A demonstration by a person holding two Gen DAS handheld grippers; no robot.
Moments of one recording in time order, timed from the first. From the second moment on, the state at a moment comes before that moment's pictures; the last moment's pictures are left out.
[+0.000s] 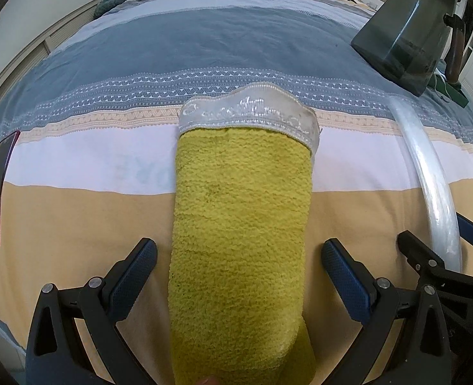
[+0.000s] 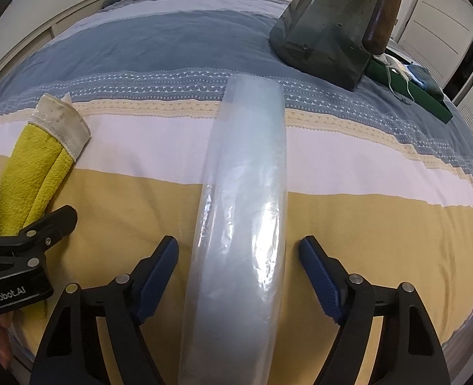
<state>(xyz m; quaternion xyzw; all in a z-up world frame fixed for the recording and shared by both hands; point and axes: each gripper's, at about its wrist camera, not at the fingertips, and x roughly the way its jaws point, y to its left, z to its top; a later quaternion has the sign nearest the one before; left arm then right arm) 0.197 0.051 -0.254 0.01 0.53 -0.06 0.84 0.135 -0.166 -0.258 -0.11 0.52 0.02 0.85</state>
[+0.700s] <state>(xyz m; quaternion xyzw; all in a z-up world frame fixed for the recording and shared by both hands) 0.203 0.044 -0.256 0.01 0.54 -0.05 0.84 0.129 -0.160 -0.252 -0.11 0.52 0.04 0.85</state>
